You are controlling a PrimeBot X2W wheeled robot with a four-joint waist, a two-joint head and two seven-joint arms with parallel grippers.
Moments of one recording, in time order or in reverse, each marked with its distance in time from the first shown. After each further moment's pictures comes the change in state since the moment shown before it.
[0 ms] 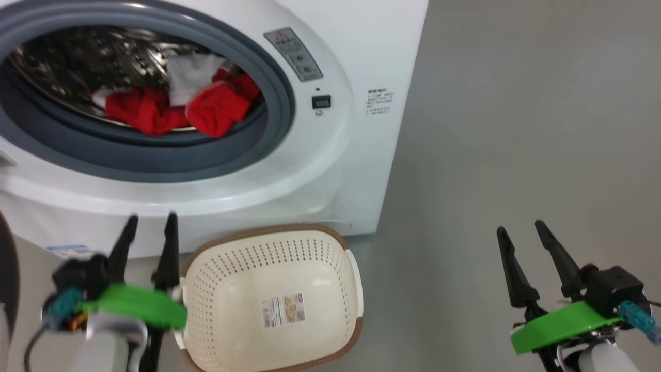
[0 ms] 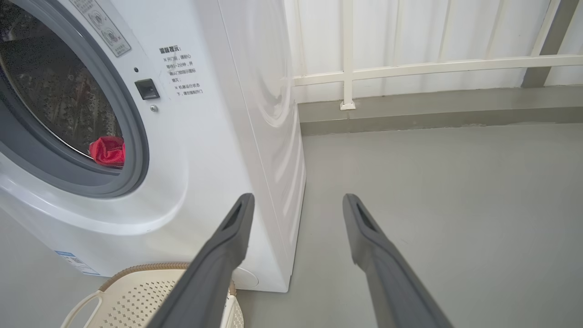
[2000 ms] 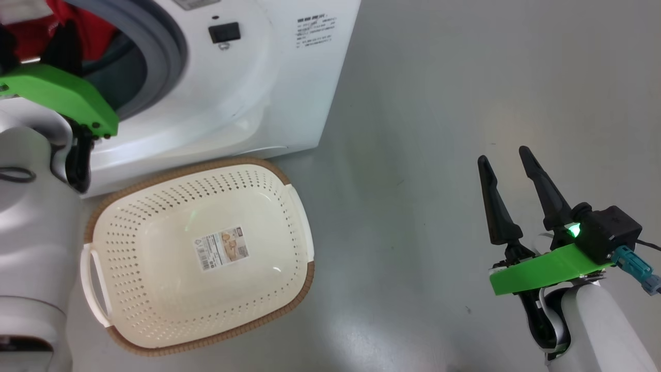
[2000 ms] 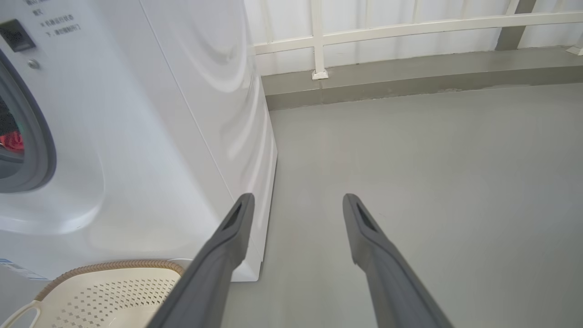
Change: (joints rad) left arm -0.901 0.086 -0.146 0.784 -0.063 0.006 0.018; right arm -0.196 0.038 0.039 -0.051 -0.003 0.000 -0.003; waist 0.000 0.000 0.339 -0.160
